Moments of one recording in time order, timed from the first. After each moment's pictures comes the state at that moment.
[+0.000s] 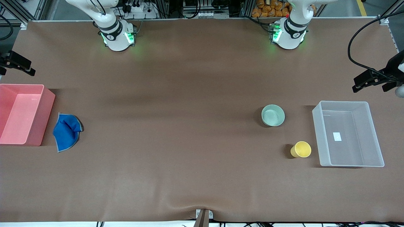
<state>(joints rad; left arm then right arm) 0.01 0.04 -0.03 -1.50 0.01 1.58 -0.04 -0.09 -0.05 -0.01 -1.54 -0.01 1.45 -0.05</state>
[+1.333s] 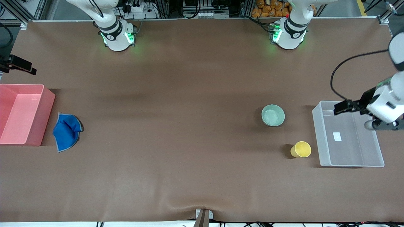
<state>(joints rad) 0.00 0.25 -0.03 -1.52 -0.01 1.72 -0.04 -0.14 -0.02 -0.01 -1.58 -0.01 1.38 -0.05</state>
